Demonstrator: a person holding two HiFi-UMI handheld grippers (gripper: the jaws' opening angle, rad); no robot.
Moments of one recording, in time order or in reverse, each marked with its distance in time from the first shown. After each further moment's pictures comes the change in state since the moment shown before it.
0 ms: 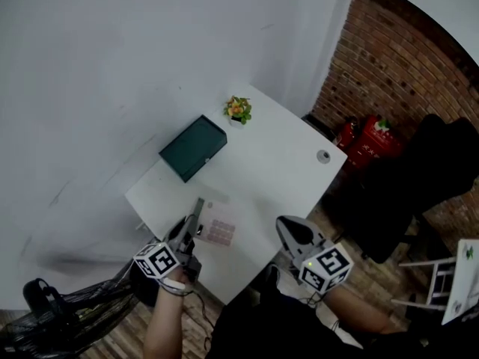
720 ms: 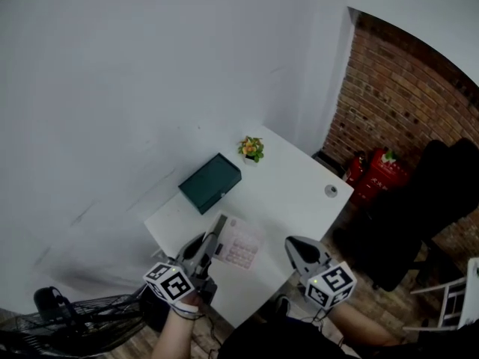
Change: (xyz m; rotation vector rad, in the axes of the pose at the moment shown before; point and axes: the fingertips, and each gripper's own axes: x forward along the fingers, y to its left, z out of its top) left arm -0.014 -0.124 0.060 0.160 -0.085 -0.176; right arm -0.009 0.008 0.036 -0.064 -0.057 -0.001
